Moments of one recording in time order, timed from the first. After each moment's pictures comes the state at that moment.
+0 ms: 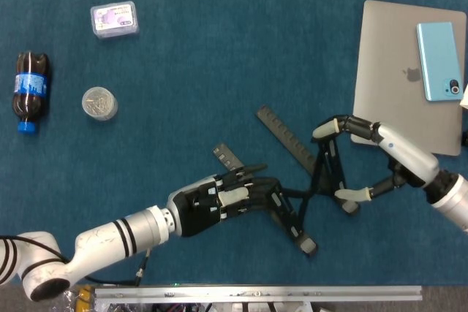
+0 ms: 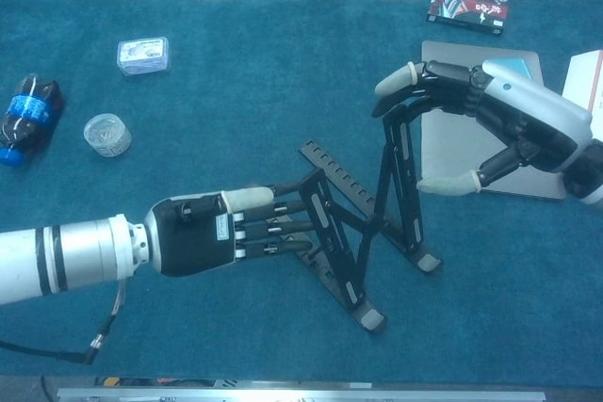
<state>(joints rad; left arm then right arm) -0.86 -1.47 0.25 -1.75 1.60 0.90 -2.15 0.55 -1.33 -0.15 -1.56 -1.83 1.35 0.93</state>
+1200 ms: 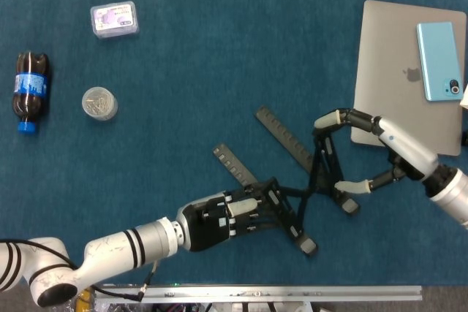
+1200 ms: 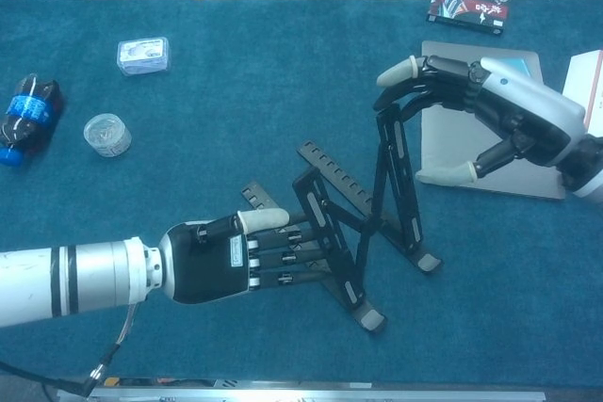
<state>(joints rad) -0.83 -1.48 0.20 -1.80 1.61 0.78 -2.22 0.56 -1.35 -0.14 -1.52 -1.81 1.34 0.96</state>
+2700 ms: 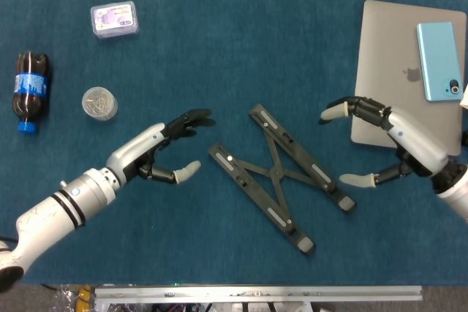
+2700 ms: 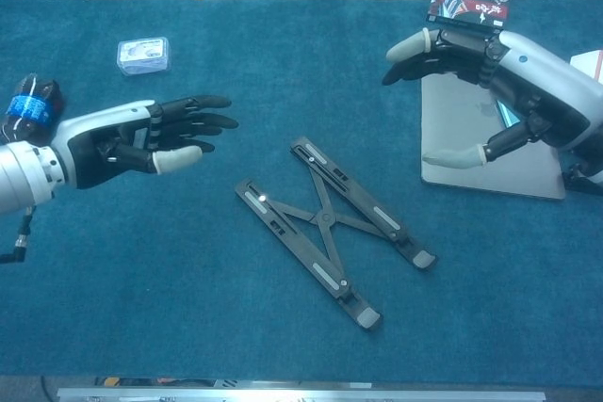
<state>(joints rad) -0.73 -1.20 0.13 -1.82 1.53 0.90 -1.08 0.54 -1.32 -0.11 -1.56 -1.81 1.38 0.85</state>
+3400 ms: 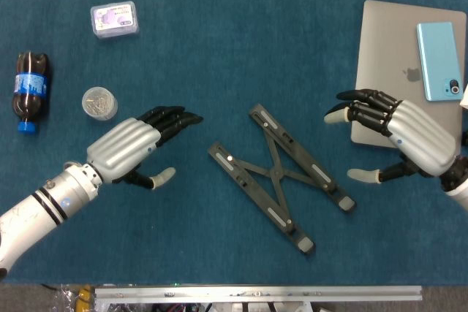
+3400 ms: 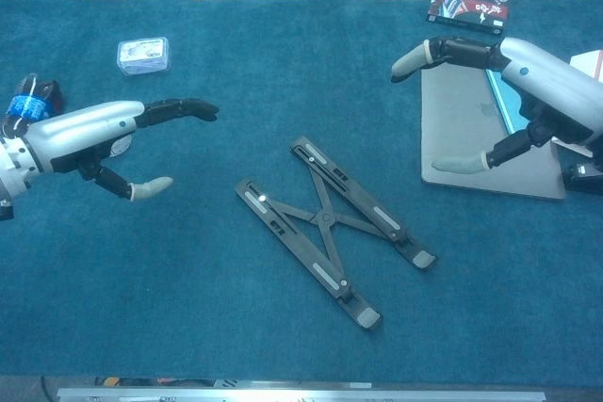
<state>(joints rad) -0.66 -1.20 0.13 -1.69 1.69 1.02 -0.38 0.53 -1.31 -0.09 -1.50 -1.87 1.40 0.55</state>
